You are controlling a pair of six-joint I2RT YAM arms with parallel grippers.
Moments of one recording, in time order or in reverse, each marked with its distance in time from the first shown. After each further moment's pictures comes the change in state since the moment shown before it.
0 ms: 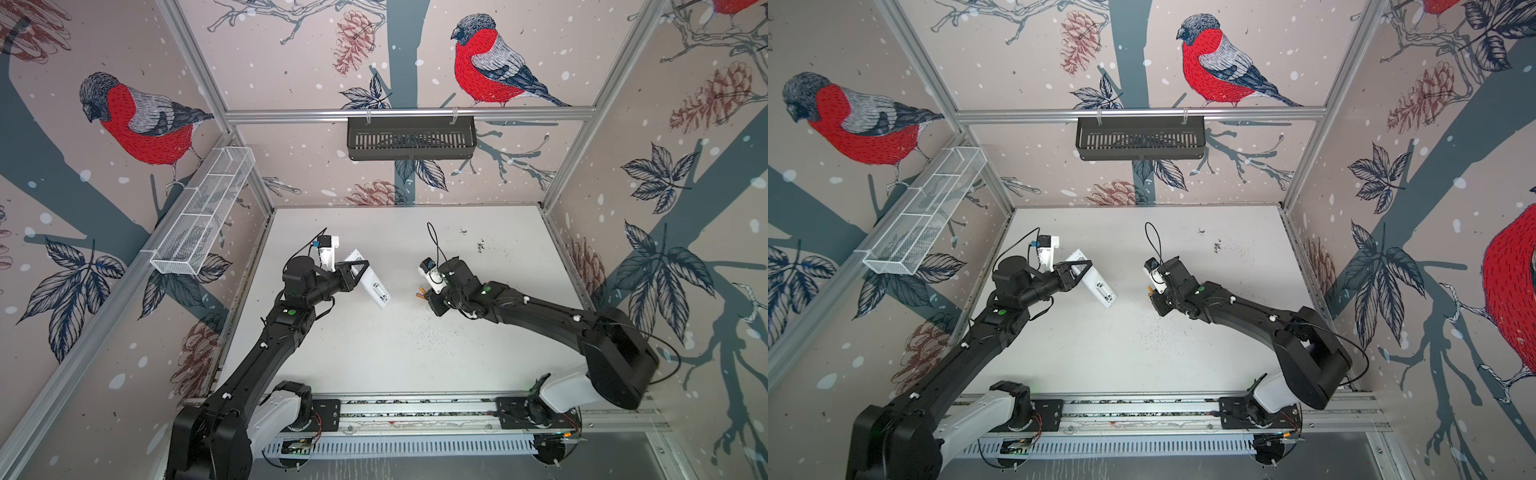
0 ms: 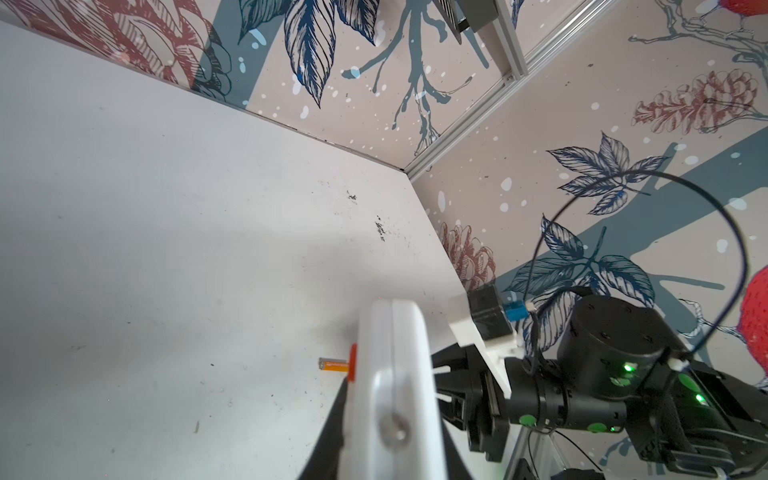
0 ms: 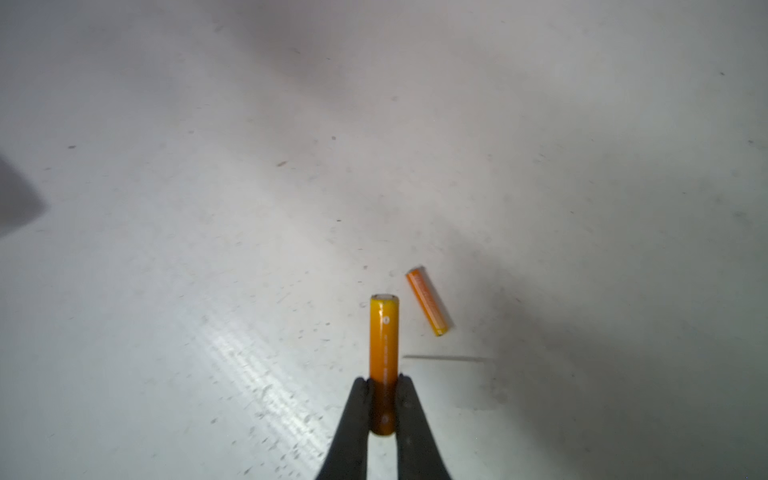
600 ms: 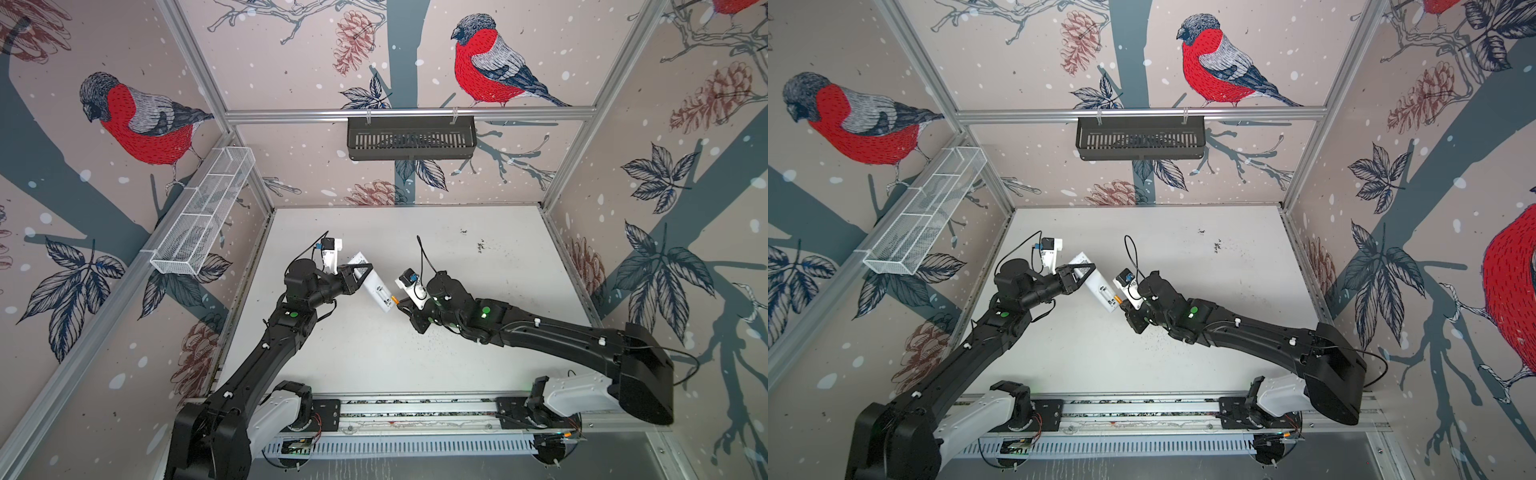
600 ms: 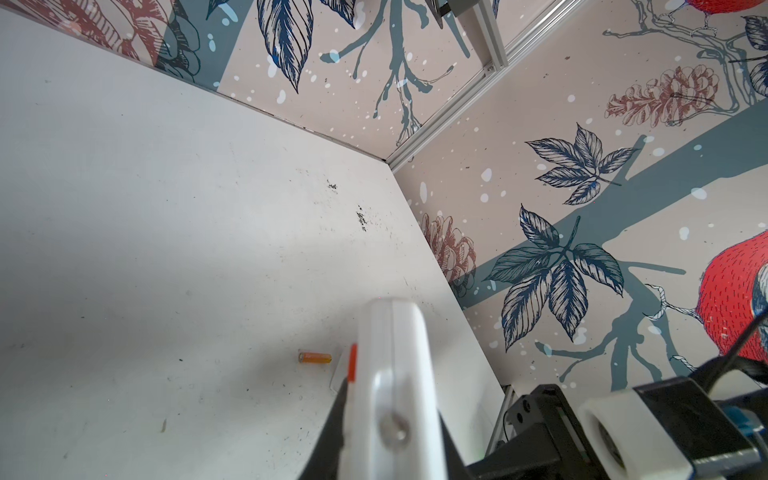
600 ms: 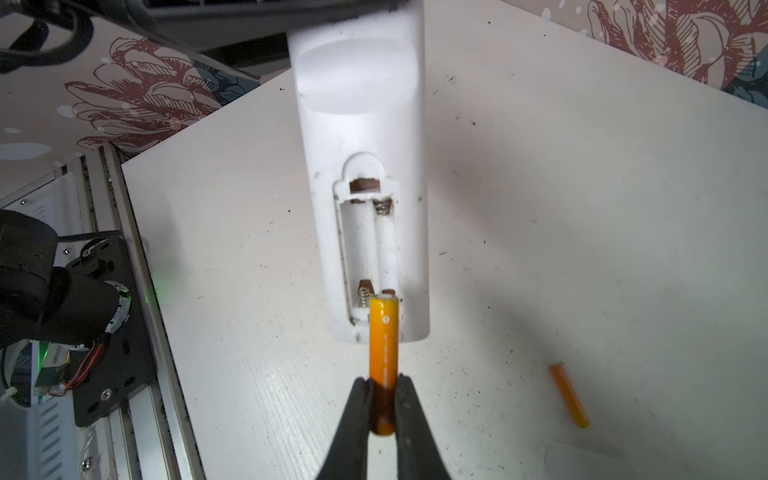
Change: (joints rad) left arm -0.016 0.002 -0.030 0.044 0.039 -0.043; right arm 0.247 -0.074 0.047 0.084 0.071 0.085
